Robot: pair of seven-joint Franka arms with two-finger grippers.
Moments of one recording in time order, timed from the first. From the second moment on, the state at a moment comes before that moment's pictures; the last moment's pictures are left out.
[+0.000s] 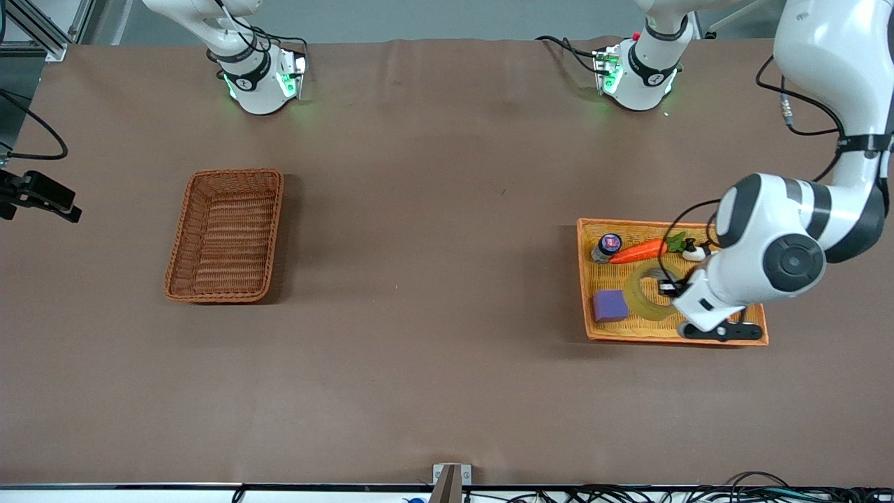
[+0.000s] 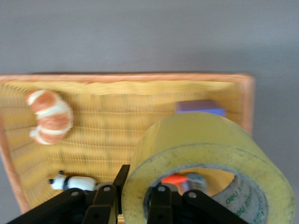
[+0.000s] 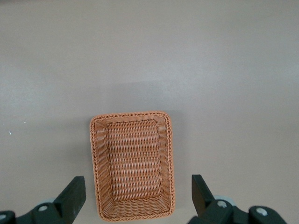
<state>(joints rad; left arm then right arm) 0.12 0.49 -0.41 -1.56 0.23 1.88 -0.26 -0.02 0.08 -0.06 -1.46 -0.03 1.59 -0.03</state>
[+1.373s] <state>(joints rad) -0.44 0.93 -0.47 -1.22 0.11 2.26 -0.99 0.01 0.12 -0.04 -1.53 -0.02 1.62 -0.01</state>
